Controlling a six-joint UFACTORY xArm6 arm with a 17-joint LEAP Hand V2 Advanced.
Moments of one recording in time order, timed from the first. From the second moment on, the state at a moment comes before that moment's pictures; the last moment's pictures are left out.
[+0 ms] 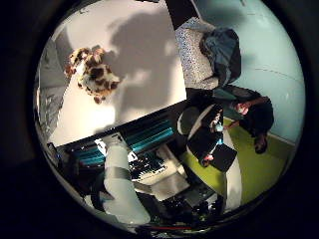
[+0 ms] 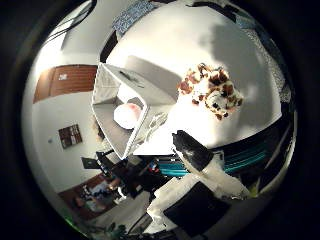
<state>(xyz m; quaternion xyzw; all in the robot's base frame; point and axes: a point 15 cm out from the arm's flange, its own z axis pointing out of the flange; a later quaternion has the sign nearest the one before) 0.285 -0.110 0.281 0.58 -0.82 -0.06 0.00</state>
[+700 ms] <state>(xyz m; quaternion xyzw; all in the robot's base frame) 0.296 -0.117 0.172 0.56 -0.82 -0.09 0.03</state>
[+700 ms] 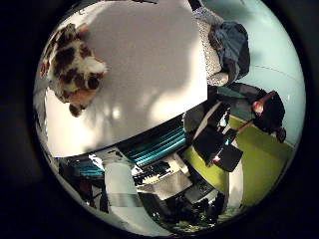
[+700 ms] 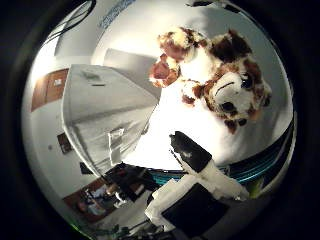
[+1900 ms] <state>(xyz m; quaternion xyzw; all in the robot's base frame) 0.294 -0.119 0.246 0.58 -0.81 -0.07 0.04</state>
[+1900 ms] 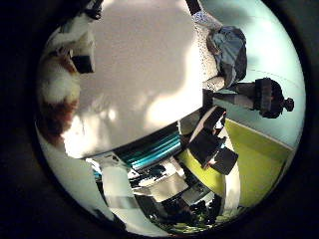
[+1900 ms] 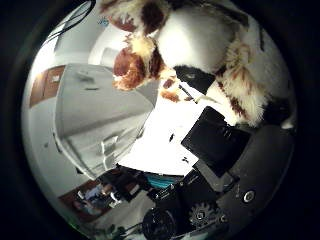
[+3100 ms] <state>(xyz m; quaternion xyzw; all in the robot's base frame) 0.297 -0.008 0.487 0.68 -0.73 -0.03 0.02</state>
